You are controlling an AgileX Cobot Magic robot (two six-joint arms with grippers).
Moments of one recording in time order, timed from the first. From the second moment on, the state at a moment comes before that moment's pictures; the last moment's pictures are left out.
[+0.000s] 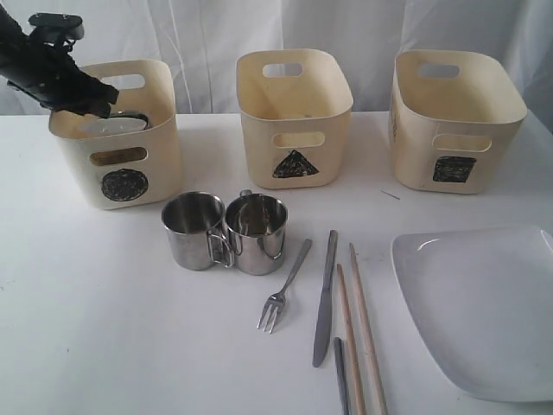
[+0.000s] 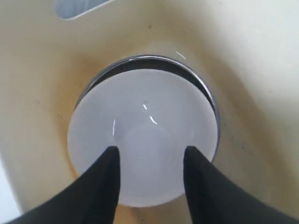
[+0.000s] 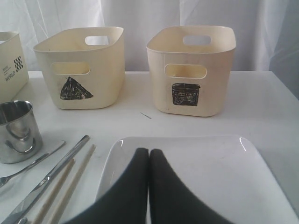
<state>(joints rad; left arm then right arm) -0.04 2.17 -1.95 -0.34 0.77 0.46 0.02 0.00 0.00 -0.02 0.23 0.11</state>
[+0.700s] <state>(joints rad) -0.09 1.86 -1.72 -0.71 1.24 0.64 0.02 0.00 0.00 -0.02 0.23 0.11</state>
